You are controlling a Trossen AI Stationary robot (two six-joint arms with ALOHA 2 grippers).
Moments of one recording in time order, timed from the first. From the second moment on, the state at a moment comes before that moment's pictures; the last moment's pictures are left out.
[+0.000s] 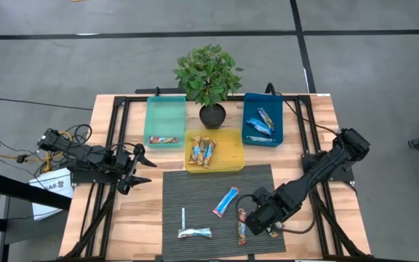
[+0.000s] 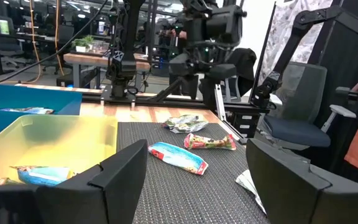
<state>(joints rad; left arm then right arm) -0.38 0.01 0.01 0.05 -0.14 -0.14 0.65 1.70 1.31 -1.00 -0.14 1.62</state>
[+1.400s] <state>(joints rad) -0.38 0.01 0.01 0.05 -0.14 -0.14 0.67 1.87 1.20 -0.88 -0.19 1.62</state>
